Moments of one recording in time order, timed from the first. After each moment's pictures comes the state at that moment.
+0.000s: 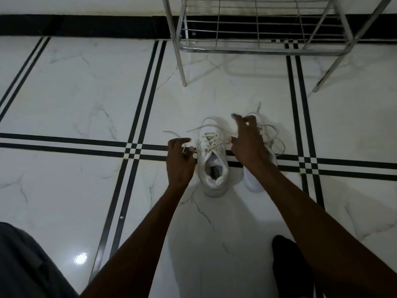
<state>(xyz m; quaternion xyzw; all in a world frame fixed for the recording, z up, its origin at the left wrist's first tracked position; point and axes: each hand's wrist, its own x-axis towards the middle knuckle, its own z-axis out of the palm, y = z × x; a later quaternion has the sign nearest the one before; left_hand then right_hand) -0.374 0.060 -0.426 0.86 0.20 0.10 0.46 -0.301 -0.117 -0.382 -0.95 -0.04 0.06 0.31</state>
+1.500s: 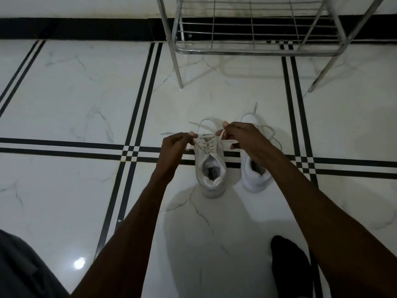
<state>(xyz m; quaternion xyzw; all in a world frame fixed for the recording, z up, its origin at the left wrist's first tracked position) -0.350 0.081 -0.384 0.75 0.17 -0.05 0.64 -0.285 -0.131 -0.362 -0.74 0.06 0.28 0.61</state>
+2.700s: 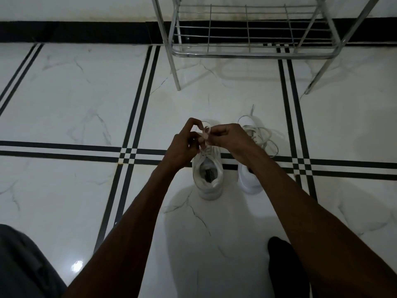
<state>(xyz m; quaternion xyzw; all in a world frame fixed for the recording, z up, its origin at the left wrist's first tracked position) -0.328 0.067 -0.381 0.86 -0.04 -0.06 0.51 -0.283 -0.112 -0.379 -0.70 -0.04 0.26 0.67</state>
